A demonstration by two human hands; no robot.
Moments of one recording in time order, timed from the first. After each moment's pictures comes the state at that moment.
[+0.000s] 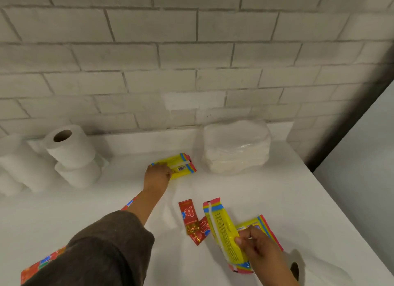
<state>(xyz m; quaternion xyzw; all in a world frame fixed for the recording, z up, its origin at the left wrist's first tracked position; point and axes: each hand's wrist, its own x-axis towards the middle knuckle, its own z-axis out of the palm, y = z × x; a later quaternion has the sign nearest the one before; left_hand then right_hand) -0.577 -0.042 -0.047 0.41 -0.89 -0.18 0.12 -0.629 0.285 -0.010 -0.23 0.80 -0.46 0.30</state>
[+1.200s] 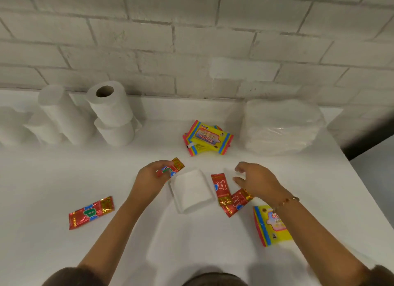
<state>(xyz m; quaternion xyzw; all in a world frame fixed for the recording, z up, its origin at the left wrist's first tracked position) -0.426 -0.020 -0.037 0.45 -0.74 -0.45 0.21 -0.670 0.136 -0.015 -0.49 0.85 -0.07 0.17</state>
